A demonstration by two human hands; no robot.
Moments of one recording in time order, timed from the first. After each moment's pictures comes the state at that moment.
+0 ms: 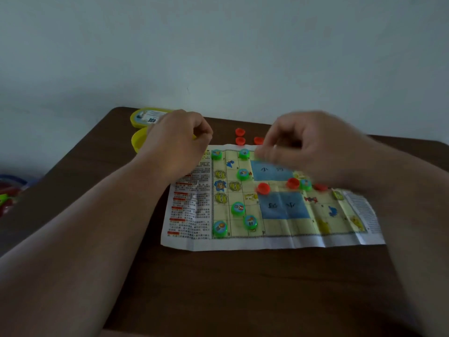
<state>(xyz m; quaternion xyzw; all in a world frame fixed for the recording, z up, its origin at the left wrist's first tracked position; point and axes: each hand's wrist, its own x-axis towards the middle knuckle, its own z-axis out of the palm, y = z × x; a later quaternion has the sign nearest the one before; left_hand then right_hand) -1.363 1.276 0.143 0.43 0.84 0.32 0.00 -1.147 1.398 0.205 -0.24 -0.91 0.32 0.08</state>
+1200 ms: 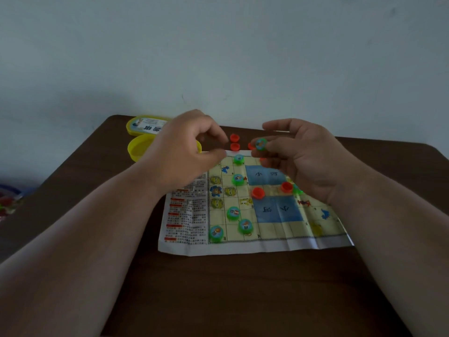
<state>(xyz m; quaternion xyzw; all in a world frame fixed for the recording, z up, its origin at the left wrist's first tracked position) -1.354 1.271 0.147 0.54 0.74 0.40 0.02 -1.166 1.423 0.161 -0.29 -0.60 0.70 0.24</state>
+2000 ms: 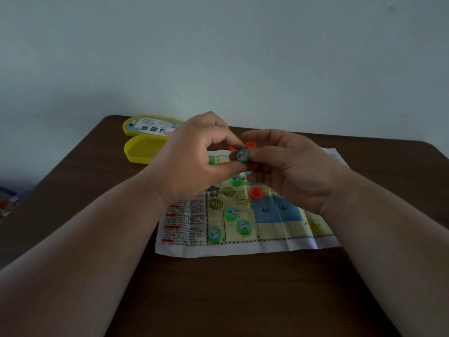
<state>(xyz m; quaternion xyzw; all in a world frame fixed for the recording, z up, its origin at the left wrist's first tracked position) -1.336 1.275 0.146 0.62 0.67 0.41 0.02 -1.166 1.403 0.155 -0.24 -0.58 0.76 0.17</state>
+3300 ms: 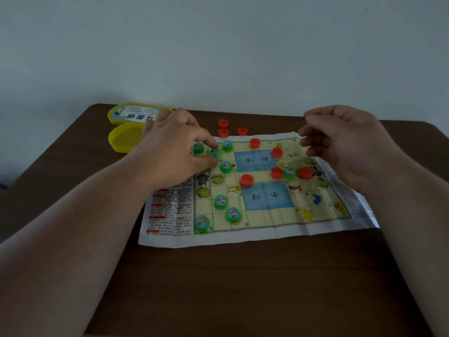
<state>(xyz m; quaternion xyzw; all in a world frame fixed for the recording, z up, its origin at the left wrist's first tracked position) -1.350 1.283 0.133 0.54 0.82 0.19 0.00 -1.112 1.476 0.139 -0.36 -0.63 0.60 0.34</state>
